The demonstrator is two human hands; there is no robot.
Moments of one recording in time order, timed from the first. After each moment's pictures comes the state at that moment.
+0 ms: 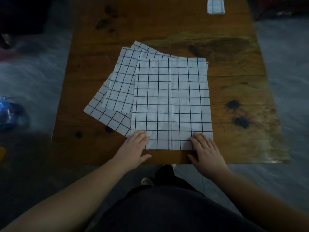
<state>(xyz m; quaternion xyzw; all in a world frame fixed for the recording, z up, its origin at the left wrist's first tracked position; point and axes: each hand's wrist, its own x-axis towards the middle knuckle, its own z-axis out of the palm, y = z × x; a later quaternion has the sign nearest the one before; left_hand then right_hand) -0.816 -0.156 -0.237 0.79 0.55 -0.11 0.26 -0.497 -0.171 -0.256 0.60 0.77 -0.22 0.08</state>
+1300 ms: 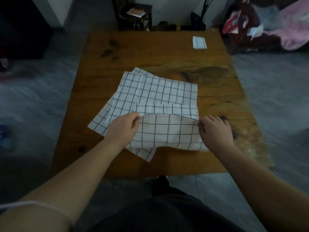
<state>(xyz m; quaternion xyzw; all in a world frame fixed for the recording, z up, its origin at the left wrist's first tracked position) -0.846 -0.076 -0.135 0.75 0.60 0.19 0.19 -0.515 -0.085 -0.136 0.67 0.74 -0.02 -0.07</state>
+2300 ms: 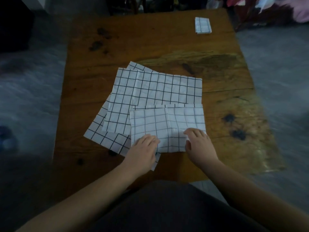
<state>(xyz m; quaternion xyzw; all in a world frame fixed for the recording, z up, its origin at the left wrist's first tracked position) -0.812 -0.089 -0.193 0.81 0.52 -0.01 0.25 -0.561 -0.082 -0.197 0.66 0.71 -0.23 -0.01</state>
